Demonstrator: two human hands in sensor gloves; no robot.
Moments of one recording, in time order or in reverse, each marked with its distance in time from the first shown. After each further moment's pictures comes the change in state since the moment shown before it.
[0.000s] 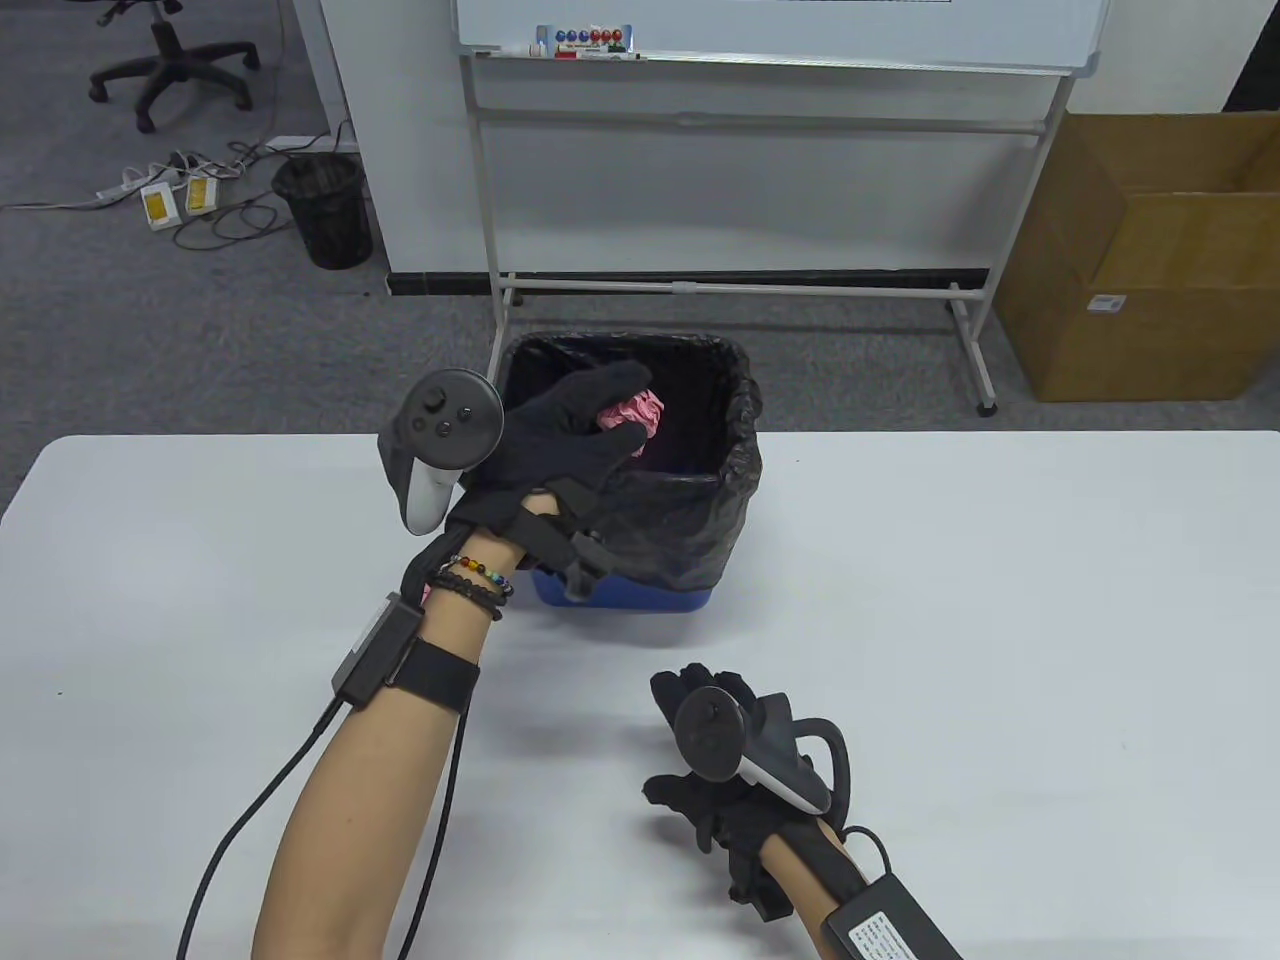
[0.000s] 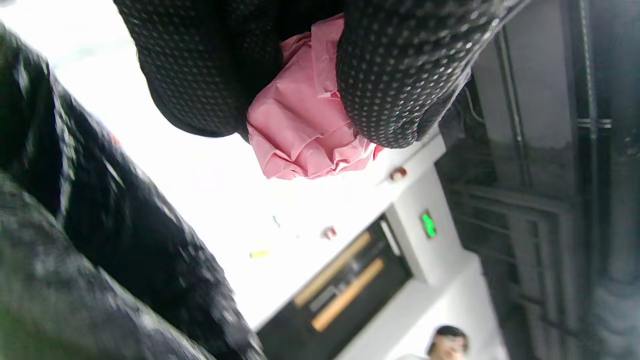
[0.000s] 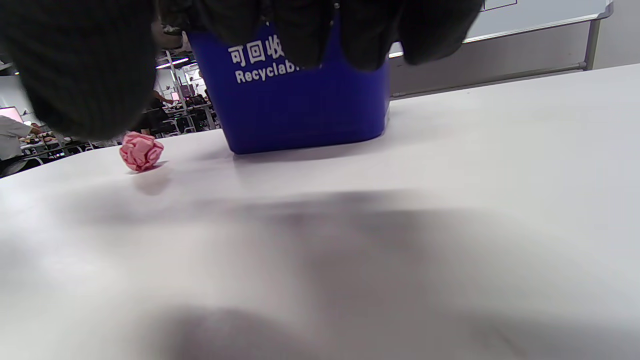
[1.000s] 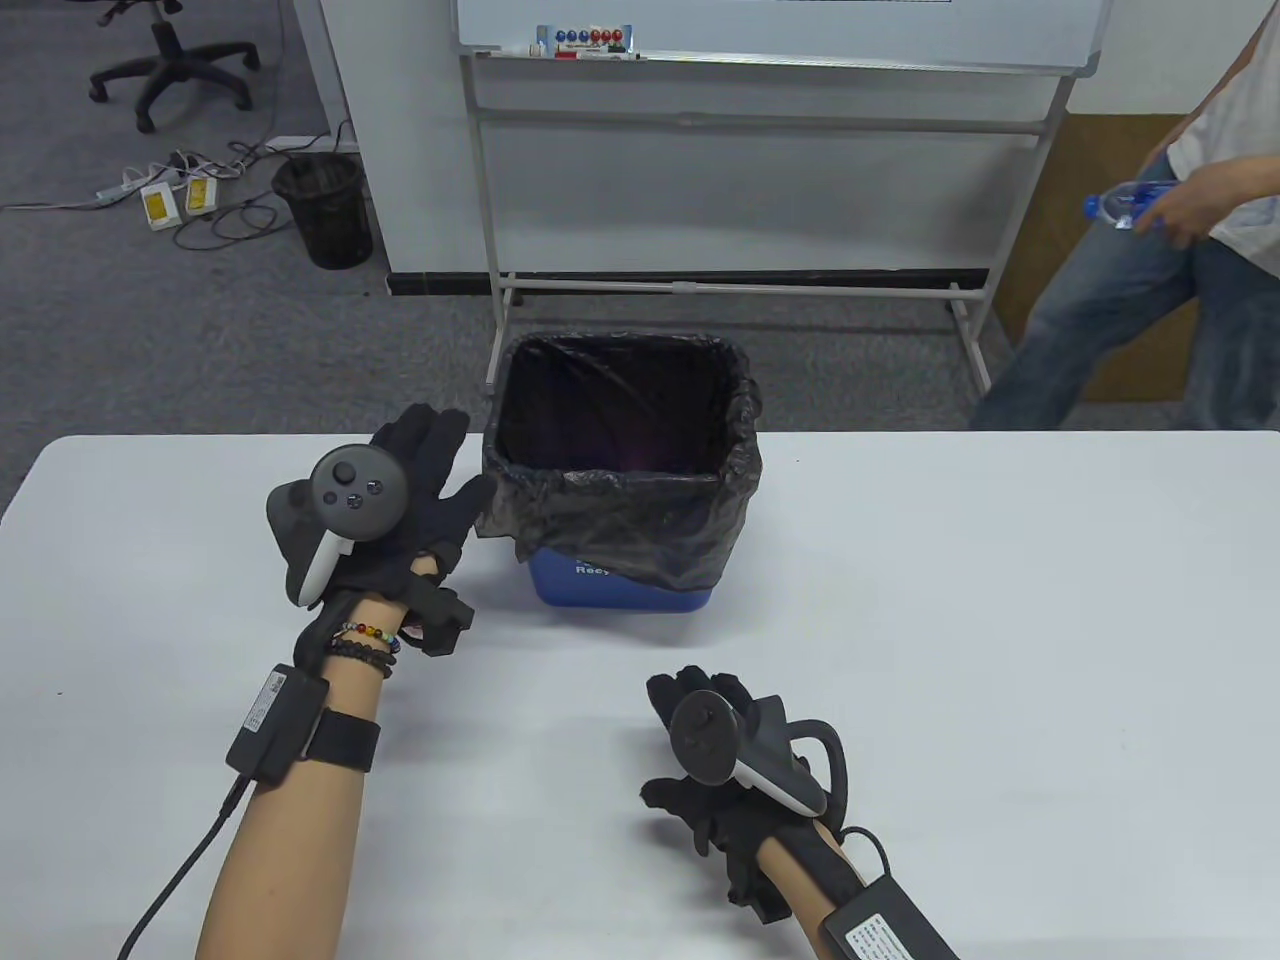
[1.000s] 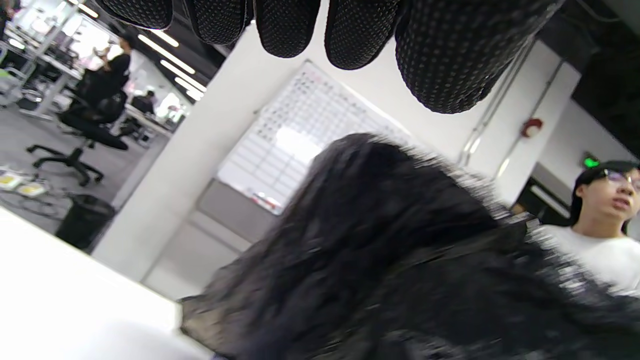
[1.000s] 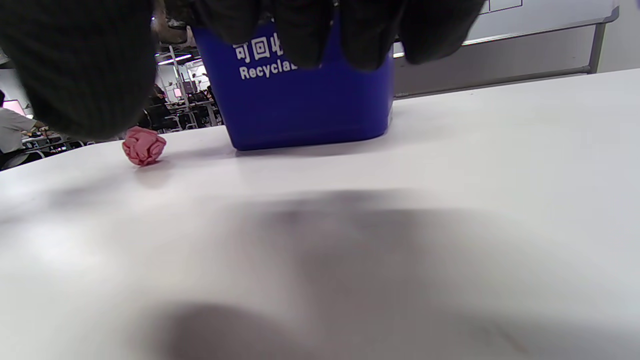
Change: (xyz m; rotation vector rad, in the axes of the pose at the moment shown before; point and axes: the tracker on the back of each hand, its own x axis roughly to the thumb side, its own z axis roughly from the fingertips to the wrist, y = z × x) left_hand -0.096 0.061 0.069 -0.013 0.242 -0.408; right_hand 0.003 0.002 0.001 0.003 -0.007 0.020
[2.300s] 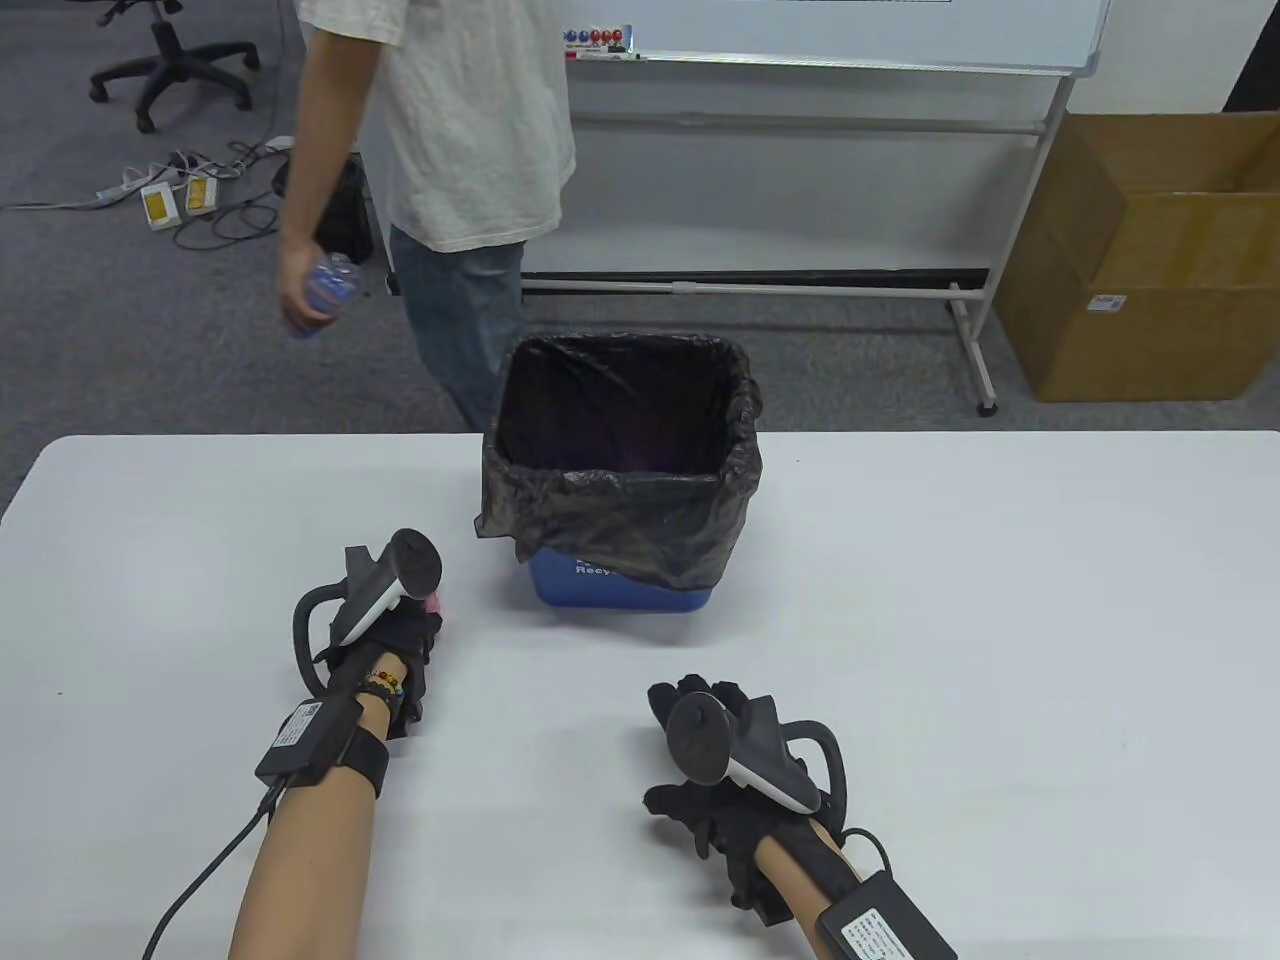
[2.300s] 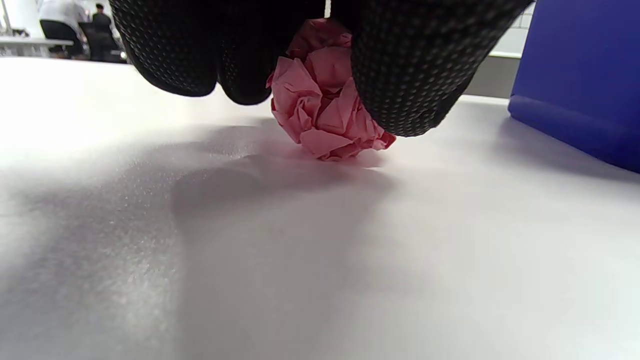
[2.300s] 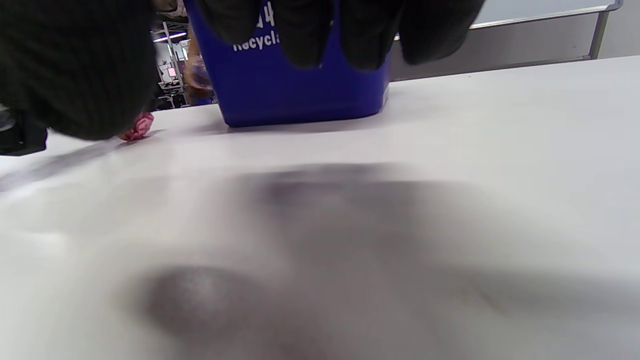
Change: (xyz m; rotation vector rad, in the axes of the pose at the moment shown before) left_hand -0.107 -0.127 0.003 -0.386 0.280 -0.535; right_hand 0.000 0.006 -0.002 0.050 0.011 0.031
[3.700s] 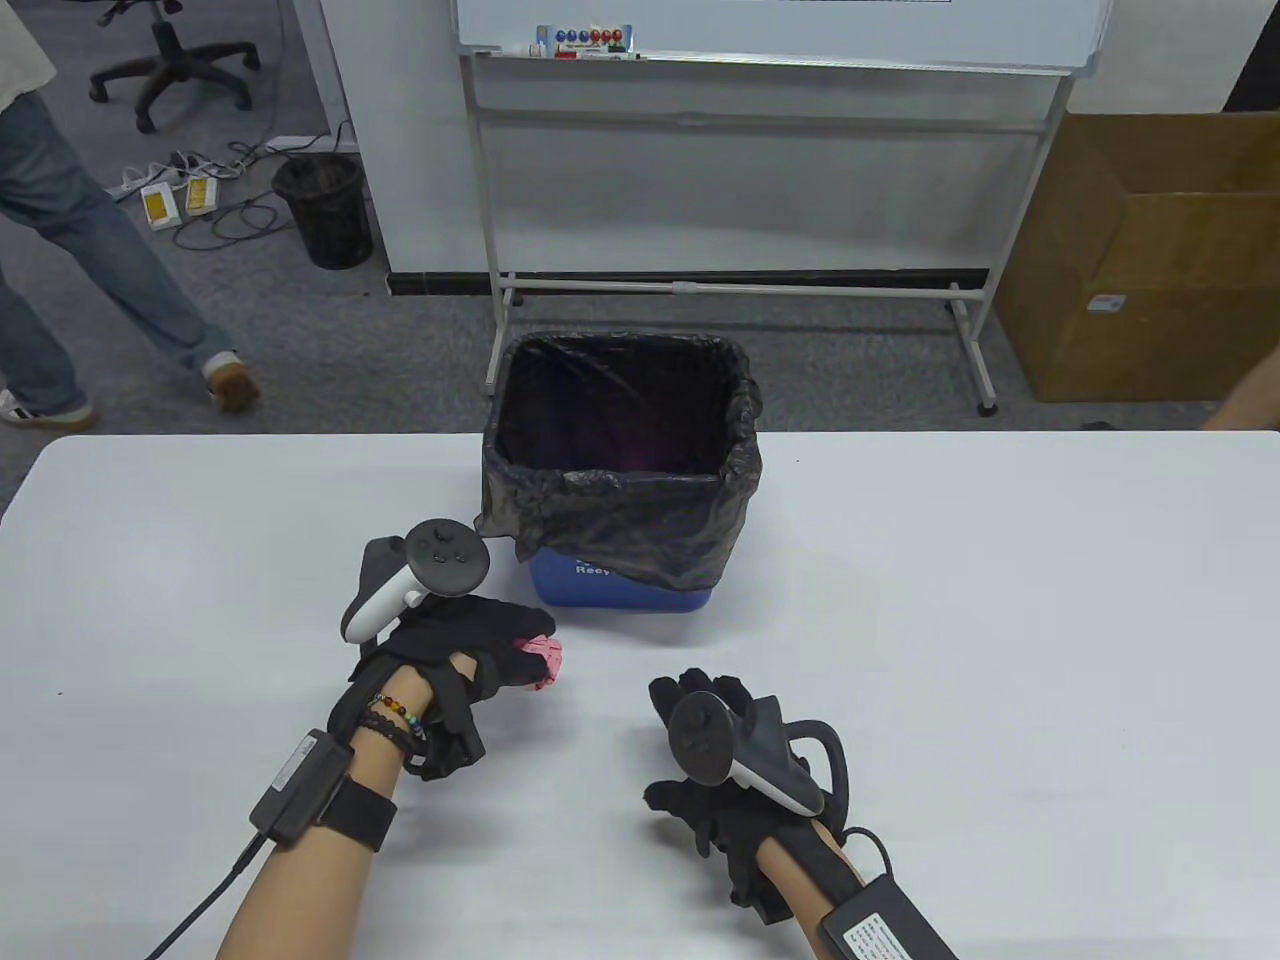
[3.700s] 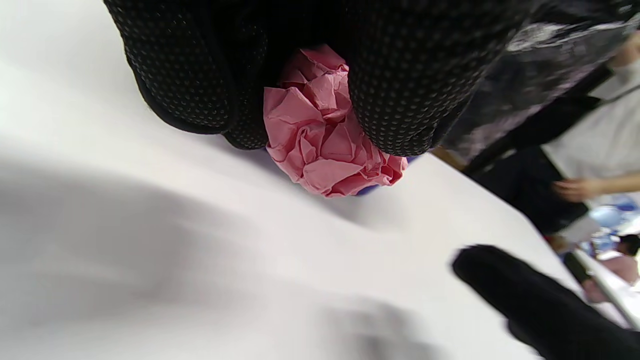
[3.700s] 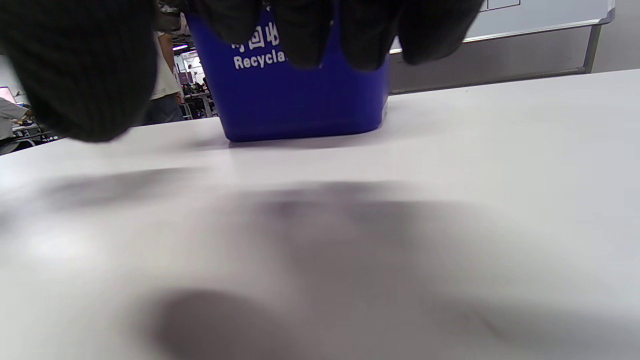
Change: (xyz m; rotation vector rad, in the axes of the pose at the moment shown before) left_hand 0.069 0.073 0.089 -0.386 -0.460 0.462; right_hand 0.000 -0.002 0.001 -0.033 0.001 -0.007
